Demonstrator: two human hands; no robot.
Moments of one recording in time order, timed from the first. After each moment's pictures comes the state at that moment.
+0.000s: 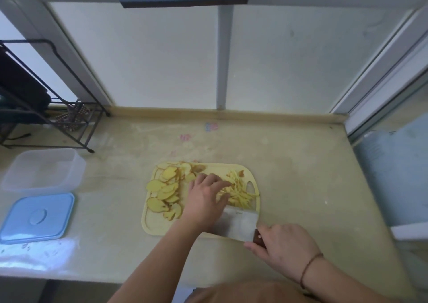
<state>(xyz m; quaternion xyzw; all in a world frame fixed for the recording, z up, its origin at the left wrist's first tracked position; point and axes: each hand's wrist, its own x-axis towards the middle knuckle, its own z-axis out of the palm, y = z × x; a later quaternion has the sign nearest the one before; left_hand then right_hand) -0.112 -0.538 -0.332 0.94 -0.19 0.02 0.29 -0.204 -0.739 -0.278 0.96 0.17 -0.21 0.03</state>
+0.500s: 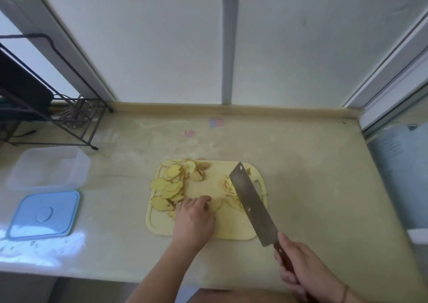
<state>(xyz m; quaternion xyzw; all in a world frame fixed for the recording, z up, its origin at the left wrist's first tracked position) -0.152 -0.509 -0.363 0.96 -0.03 -0.05 0.26 -0.232 -0.747 -0.277 0.66 -0.24 -0.35 -0.62</state>
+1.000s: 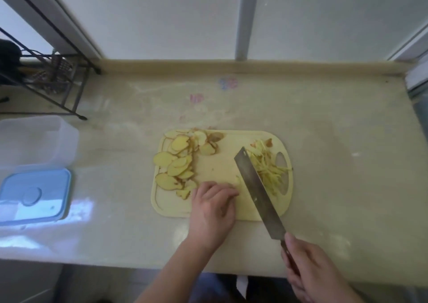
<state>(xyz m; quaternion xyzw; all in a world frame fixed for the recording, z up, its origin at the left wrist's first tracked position) -0.170 -0.502 -0.396 0.93 -0.13 0.08 0.34 -0.251 -0.695 -0.309 0.65 -0.29 -0.33 -0.62</state>
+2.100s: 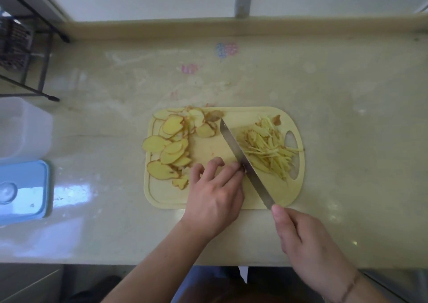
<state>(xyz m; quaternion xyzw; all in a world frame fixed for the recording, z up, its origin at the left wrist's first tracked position) -0.150 -0.497 -0.391 0.94 -0.27 0.09 0.19 -0.225 -0.675 -0.322 0.86 -0.18 -0.23 -0.42</state>
